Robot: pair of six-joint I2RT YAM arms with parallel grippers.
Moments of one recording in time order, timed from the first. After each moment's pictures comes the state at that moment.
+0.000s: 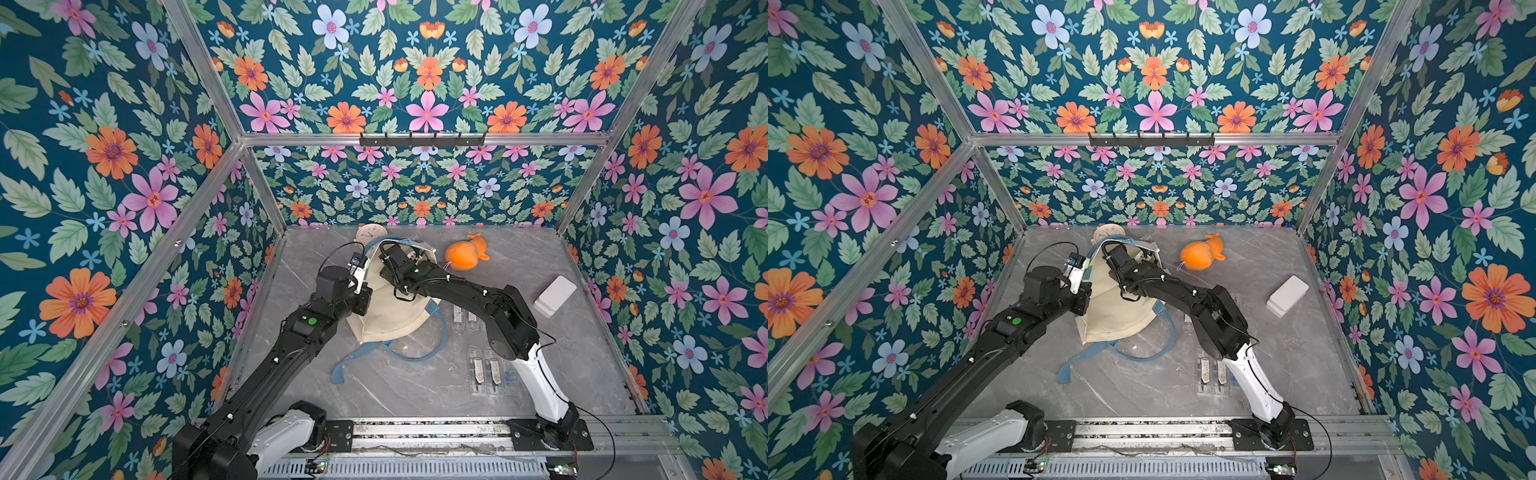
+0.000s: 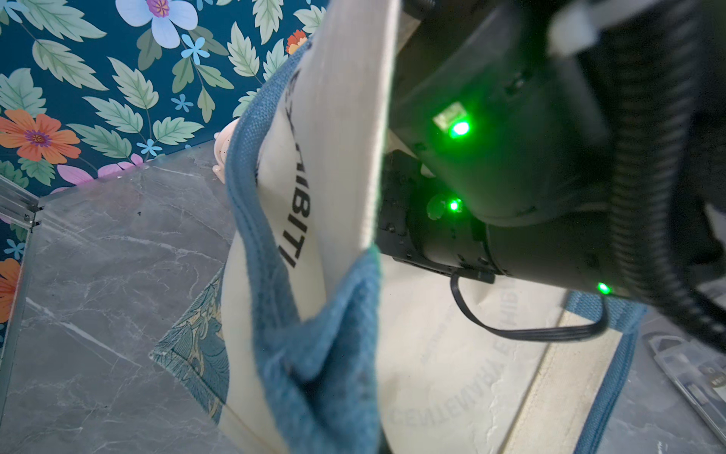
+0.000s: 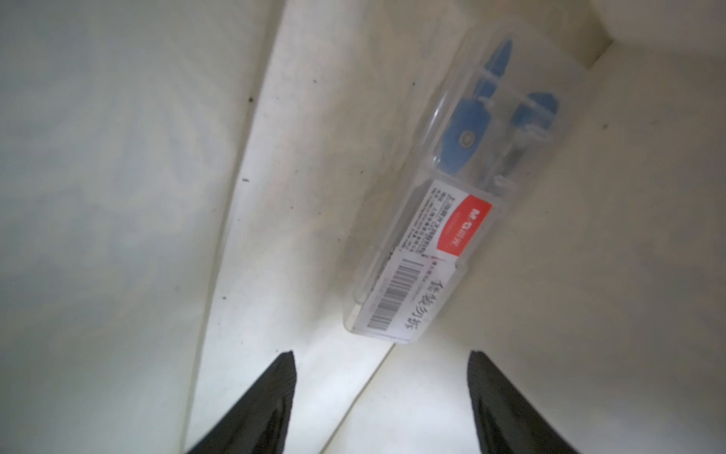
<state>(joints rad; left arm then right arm) -0.45 1.04 0.86 -0.36 -0.01 0.05 0.81 2.34 2.03 -0.53 0.31 1.30</state>
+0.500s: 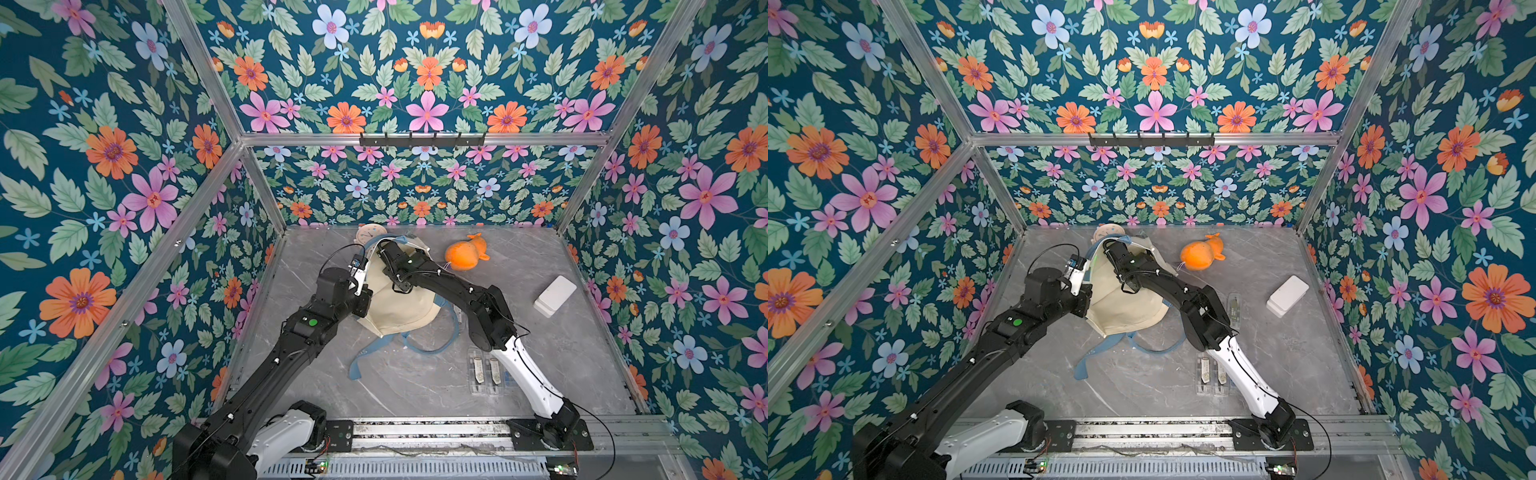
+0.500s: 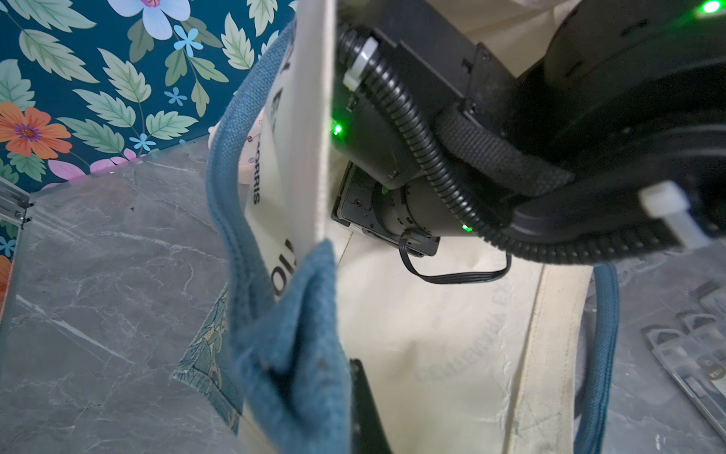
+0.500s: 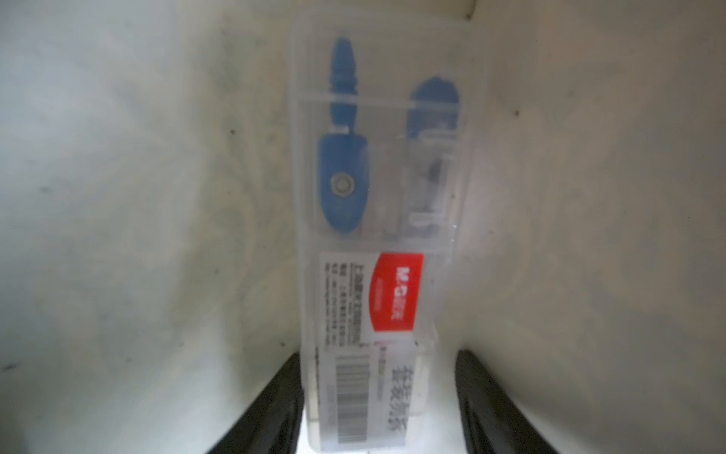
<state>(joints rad) -0.45 1.04 0.84 -0.36 -0.01 0.05 0.76 2.58 2.37 -0.79 0.31 1.39</state>
